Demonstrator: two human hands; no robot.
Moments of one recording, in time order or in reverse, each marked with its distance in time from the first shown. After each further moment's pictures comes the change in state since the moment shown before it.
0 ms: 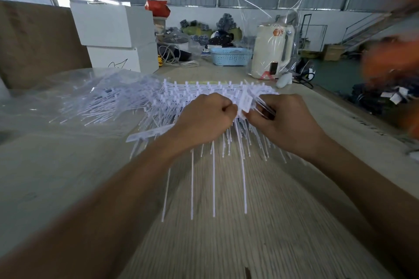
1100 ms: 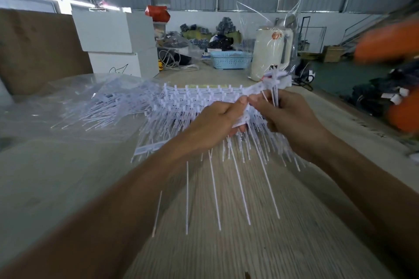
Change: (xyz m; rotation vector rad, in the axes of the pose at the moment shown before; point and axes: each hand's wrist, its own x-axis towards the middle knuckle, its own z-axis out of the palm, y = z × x) left_hand 0.001 -0.003 0.016 -0.366 -0.115 -0.019; right_hand 0.003 0.001 -0.006 0.679 -0.017 0.320
